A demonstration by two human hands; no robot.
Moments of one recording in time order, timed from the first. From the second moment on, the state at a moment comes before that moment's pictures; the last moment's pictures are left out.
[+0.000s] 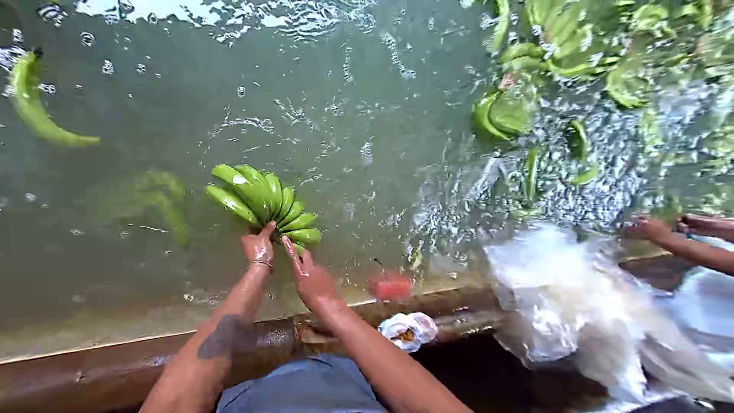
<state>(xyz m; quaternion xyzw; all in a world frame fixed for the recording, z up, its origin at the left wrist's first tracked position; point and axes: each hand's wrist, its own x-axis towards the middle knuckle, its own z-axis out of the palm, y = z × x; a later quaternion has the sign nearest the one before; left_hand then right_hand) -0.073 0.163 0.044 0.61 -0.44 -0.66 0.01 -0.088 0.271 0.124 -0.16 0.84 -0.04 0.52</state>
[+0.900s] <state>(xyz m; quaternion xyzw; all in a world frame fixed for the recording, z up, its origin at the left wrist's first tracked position) -0.084 0.141 0.004 0.48 -0.70 -0.50 -0.17 -0.132 0.308 0.109 0.38 0.63 -0.56 0.38</state>
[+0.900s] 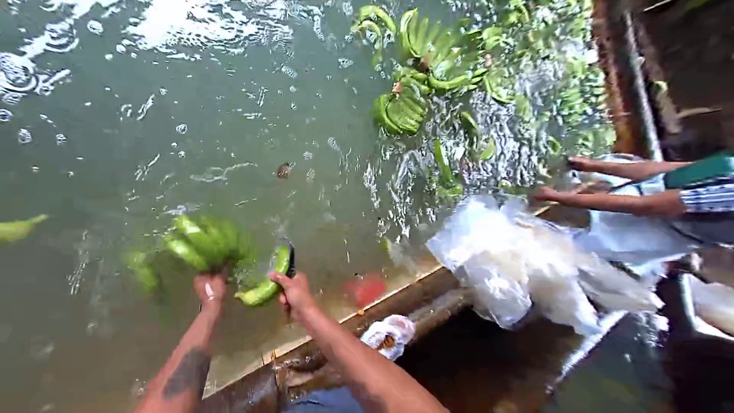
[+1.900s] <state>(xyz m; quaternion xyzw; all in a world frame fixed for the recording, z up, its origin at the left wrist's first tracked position) 0.042 0.149 0.031 0.43 -0.67 -0.55 -0.26 -0.129 0.258 0.050 0.00 0.73 -0.44 0.52</state>
